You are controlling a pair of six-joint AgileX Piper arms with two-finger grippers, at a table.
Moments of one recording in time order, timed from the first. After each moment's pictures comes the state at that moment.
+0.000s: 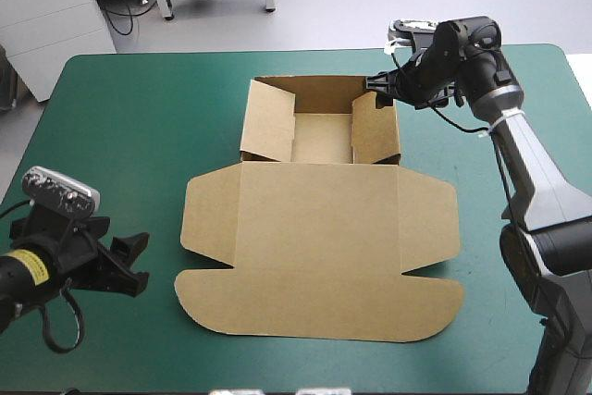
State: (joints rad) left arm -0.44 0.74 -1.09 0.02 1.17 0.00; right arm 0.28 1.93 -2.06 0.09 1.25 0.18
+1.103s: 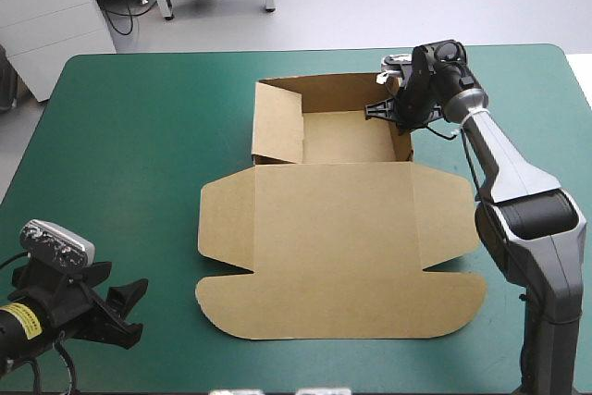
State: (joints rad) left arm -0.44 0.56 -0.91 -0.05 1.18 0.01; right arm 0.26 2.12 -2.06 -0.01 1.24 0.15
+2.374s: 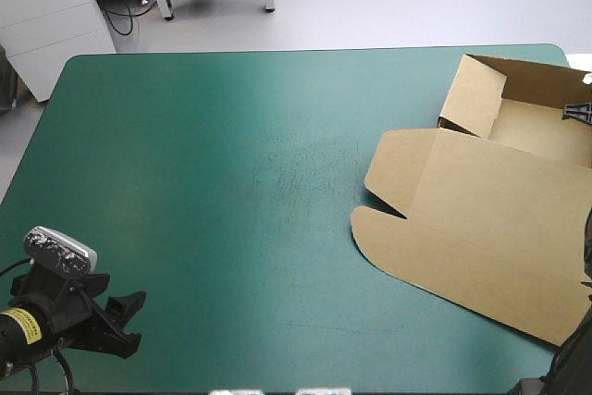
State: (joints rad) left arm -0.44 0.56 -0.91 -0.05 1.26 0.01; right arm -0.39 2.04 -1.98 -0.16 1.21 -0.07
